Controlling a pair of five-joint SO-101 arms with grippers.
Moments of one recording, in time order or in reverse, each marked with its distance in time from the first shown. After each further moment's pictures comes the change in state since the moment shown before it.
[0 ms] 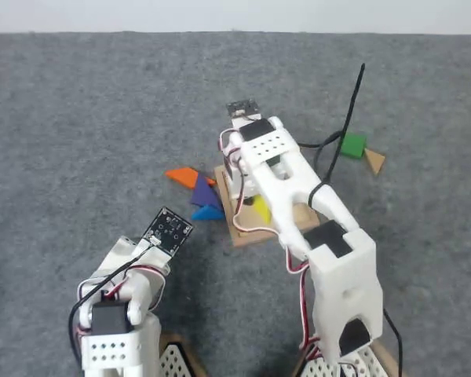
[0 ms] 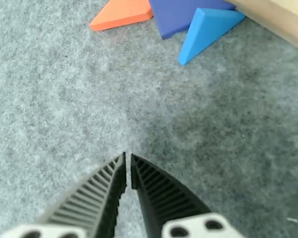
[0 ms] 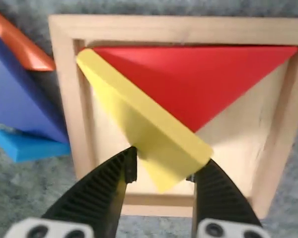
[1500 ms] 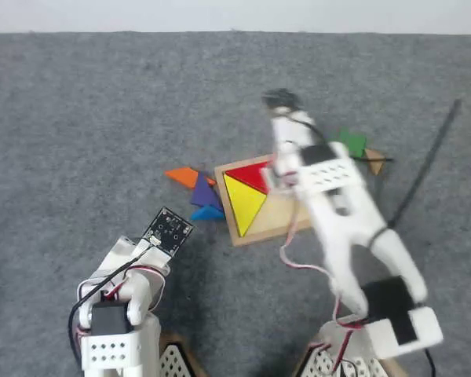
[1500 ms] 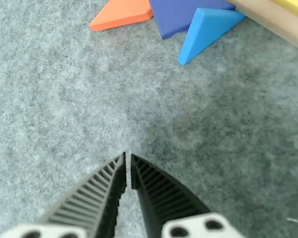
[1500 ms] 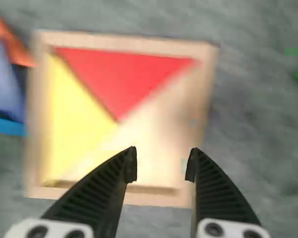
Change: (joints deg) left arm 0.1 0.0 0.0 0.0 0.0; right arm 16.4 -33.8 36.8 -21.5 15.6
